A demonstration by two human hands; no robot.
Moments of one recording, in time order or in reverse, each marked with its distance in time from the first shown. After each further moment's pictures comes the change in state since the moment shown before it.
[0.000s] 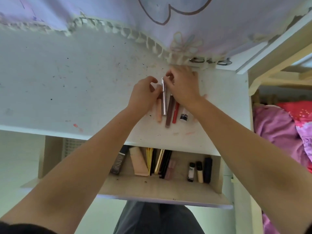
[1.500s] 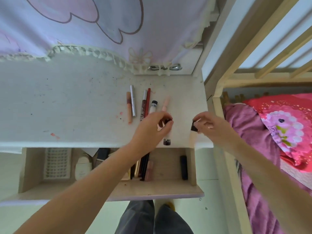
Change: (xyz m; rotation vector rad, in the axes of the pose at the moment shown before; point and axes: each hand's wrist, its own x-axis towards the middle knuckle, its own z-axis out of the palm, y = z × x) left_hand -0.128 0.075 0.048 -0.034 -0.227 0.420; right_hand -0.188 0.107 -0.116 0.564 -0.225 0.320
